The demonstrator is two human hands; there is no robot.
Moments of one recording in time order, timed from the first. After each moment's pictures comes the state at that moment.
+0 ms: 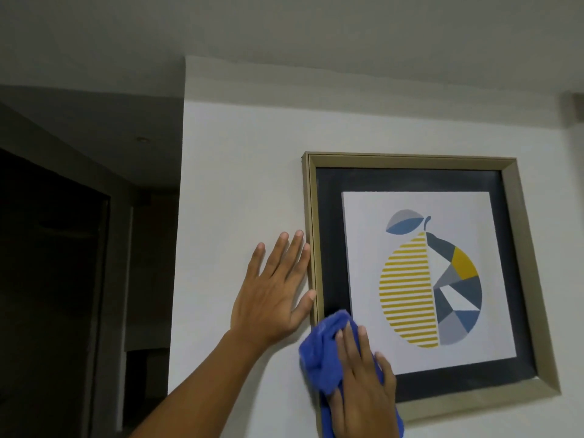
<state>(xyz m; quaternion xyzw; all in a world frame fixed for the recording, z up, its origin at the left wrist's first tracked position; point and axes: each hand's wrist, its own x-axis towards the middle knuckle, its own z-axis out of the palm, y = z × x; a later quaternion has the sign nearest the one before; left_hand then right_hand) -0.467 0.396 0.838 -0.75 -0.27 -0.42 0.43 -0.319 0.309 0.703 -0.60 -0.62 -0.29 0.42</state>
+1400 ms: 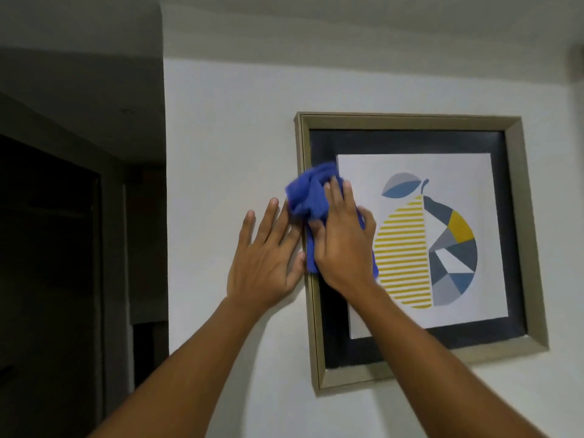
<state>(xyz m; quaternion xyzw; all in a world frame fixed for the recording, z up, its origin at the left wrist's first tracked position) -0.467 0.398 0.837 -0.74 -0.27 -0.44 0.44 -0.327 0.327 0.857 -0.48 -0.56 -0.36 0.57</state>
